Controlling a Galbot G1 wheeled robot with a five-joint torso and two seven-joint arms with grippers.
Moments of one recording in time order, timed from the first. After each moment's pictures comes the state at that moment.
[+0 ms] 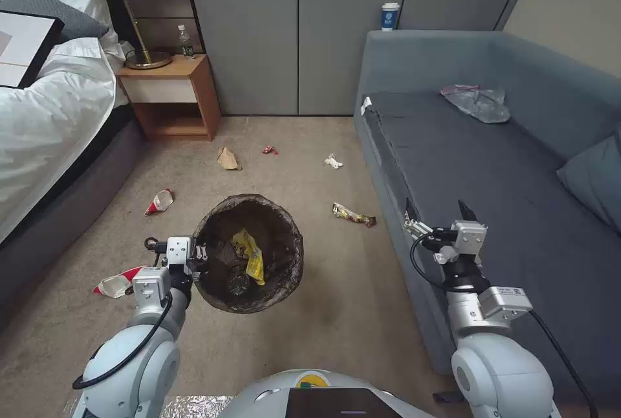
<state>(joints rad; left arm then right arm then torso) 1.67 -1.38 -0.61 -2.47 -0.21 0.66 -0.17 -1.71 1.41 0.60 2.43 0.14 -0.13 0.14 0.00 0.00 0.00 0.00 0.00</state>
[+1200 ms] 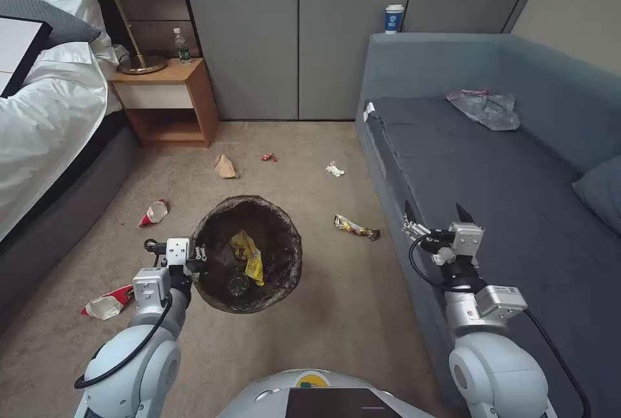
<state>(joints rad) 1.67 -1.39 -0.61 -2.46 -0.21 0.66 -0.17 -1.70 1.41 0.61 2.41 0.15 -0.14 0.15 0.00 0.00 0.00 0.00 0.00</state>
